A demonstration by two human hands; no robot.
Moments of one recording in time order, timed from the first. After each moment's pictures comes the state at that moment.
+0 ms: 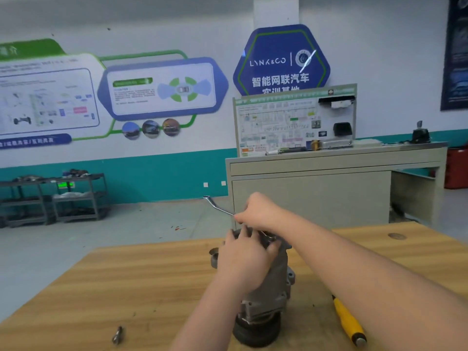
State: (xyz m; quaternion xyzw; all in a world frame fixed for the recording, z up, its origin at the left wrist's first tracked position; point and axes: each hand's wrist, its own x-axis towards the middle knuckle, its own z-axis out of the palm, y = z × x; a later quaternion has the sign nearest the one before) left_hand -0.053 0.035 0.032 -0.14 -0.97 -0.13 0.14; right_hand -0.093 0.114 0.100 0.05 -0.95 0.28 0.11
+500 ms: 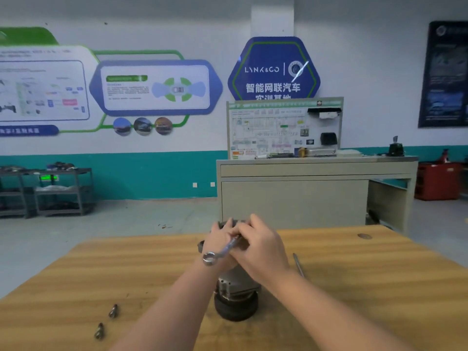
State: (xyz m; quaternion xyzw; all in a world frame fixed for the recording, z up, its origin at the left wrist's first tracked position) left_hand -0.035 0.018 0.037 -0.17 -0.97 -0.12 0.10; right_hand -0.001 0.124 0.022 0.23 -0.80 0.23 0.50
